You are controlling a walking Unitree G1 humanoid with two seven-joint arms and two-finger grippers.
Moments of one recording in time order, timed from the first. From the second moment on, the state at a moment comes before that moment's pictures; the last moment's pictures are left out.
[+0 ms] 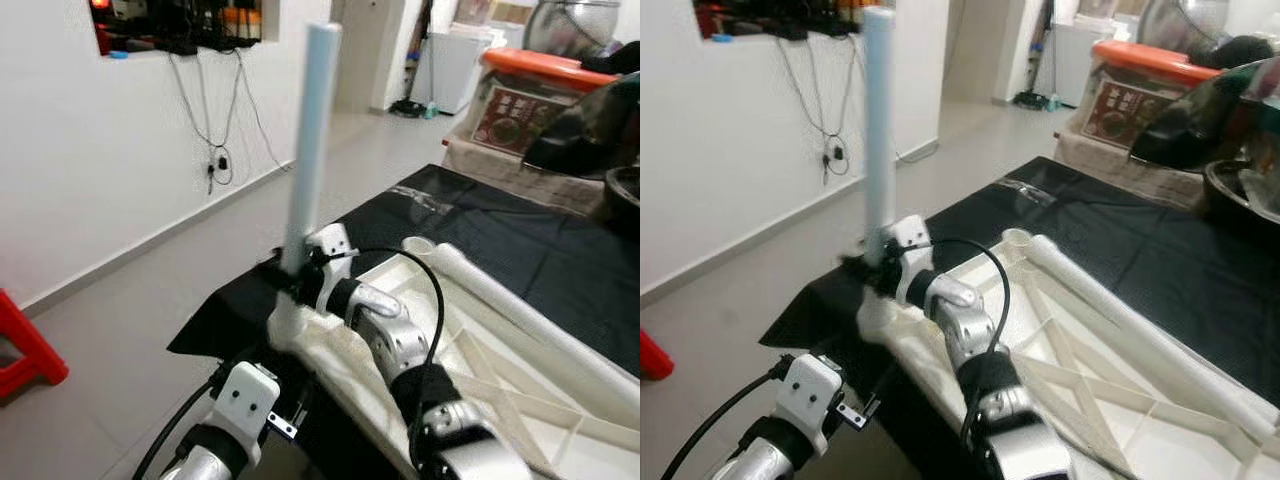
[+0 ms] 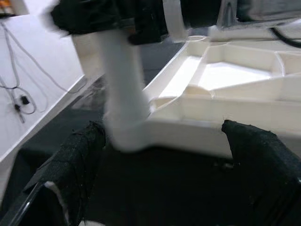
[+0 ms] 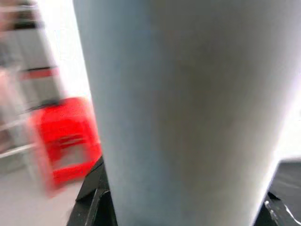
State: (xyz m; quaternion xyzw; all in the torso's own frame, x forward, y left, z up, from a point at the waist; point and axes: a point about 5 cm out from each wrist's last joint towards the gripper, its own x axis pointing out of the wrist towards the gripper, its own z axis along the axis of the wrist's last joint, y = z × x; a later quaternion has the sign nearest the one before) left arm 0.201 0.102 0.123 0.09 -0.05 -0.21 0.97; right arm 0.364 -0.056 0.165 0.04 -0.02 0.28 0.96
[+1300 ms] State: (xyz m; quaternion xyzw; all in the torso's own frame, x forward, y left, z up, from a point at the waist) left arm 0.201 0.102 0.121 0.09 -0.04 -0.21 0.97; right arm 0.352 -0.071 0.160 0.07 0.05 0.44 0.89
